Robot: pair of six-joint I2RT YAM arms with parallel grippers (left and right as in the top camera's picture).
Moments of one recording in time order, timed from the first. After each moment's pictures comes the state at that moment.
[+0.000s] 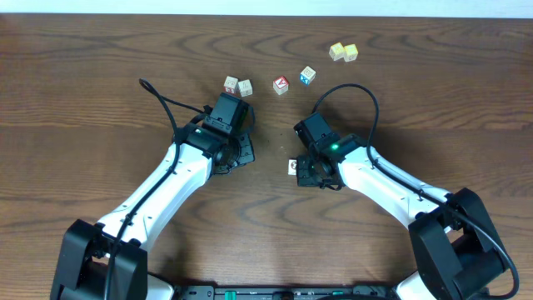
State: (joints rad) left arm -0.44 1.57 1.06 -0.70 0.04 -0.67; right arm 0.57 1.73 1.02 -0.66 -0.03 0.57
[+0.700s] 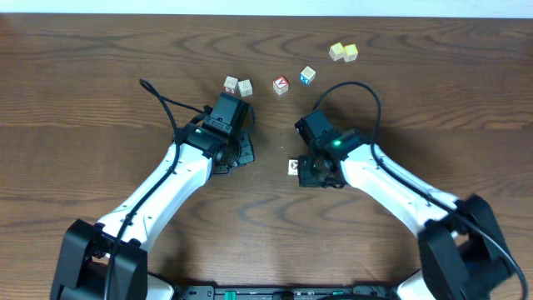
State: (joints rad) left arm -0.44 1.57 1.06 -0.70 0.04 -0.67; right arm 0.57 1.68 1.09 -0.79 -0.04 0.55
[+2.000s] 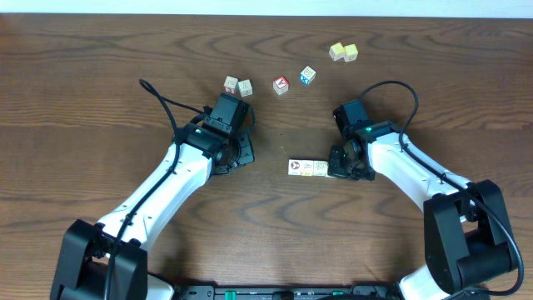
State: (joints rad) left arm -0.44 1.57 1.06 -0.71 0.04 -0.67; right arm 0.34 1.75 1.02 -0.74 -0.01 0.54
